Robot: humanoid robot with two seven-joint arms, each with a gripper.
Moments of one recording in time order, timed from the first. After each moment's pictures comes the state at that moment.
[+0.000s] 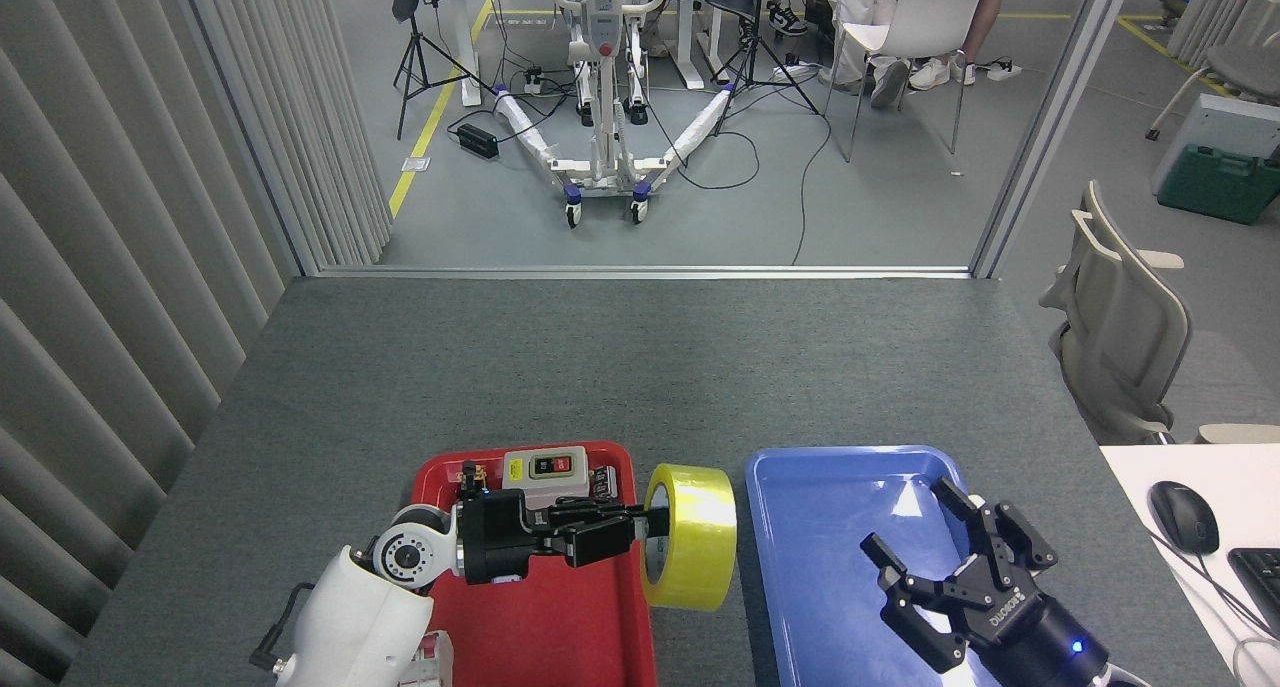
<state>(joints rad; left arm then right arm) -0.48 0.06 -0.25 -1.11 -0.22 -0.79 -1.06 0.06 -0.35 0.02 -1.62 1.14 -0.63 -0.20</state>
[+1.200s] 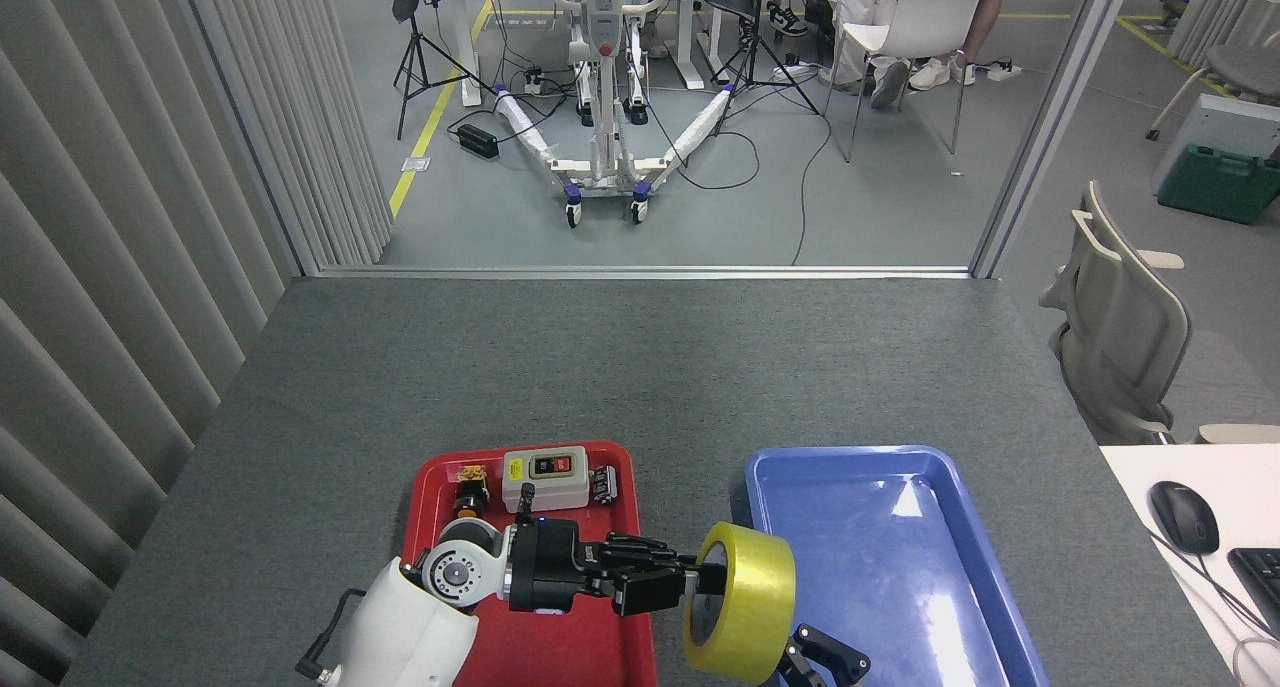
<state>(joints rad) -0.46 0.01 -0.32 -1.14 -0.25 -0.79 -1.13 0.17 -0.29 0.29 -1.73 1.27 -0.78 -0.21</state>
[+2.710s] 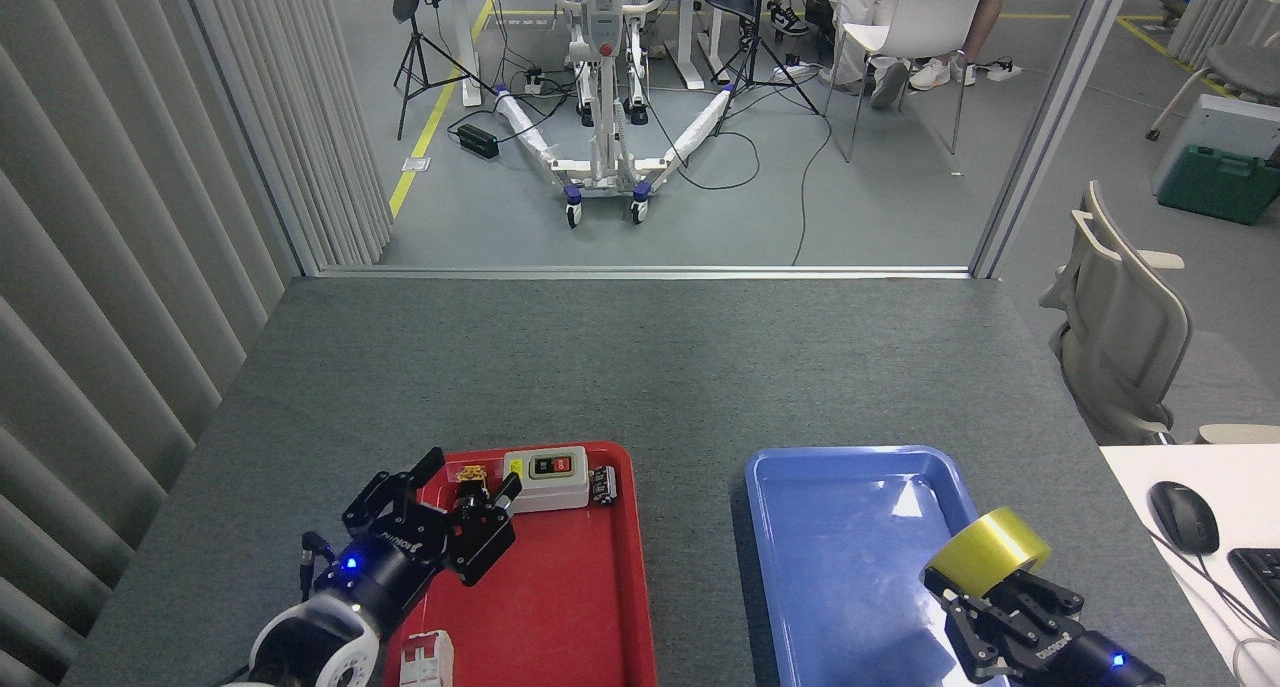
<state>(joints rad) -0.10 0.12 -0.05 -1.60 -1.21 -0.34 -0.19 0.13 -0.34 -0.15 -1.65 0.97 -0.57 0.44</state>
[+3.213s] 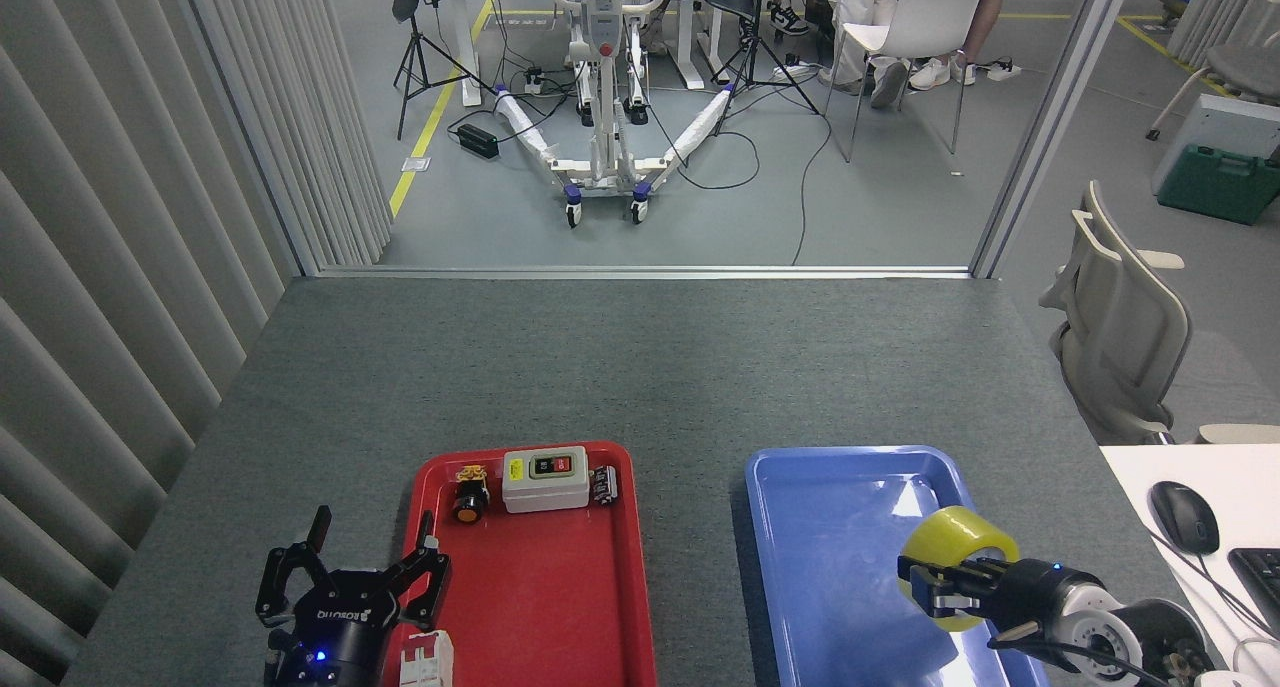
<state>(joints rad) 0.08 0.13 -0.11 -1.67 -1.49 0.15 0.05 -0.09 -0.36 0.00 -1.63 0.81 -0.18 1.00</state>
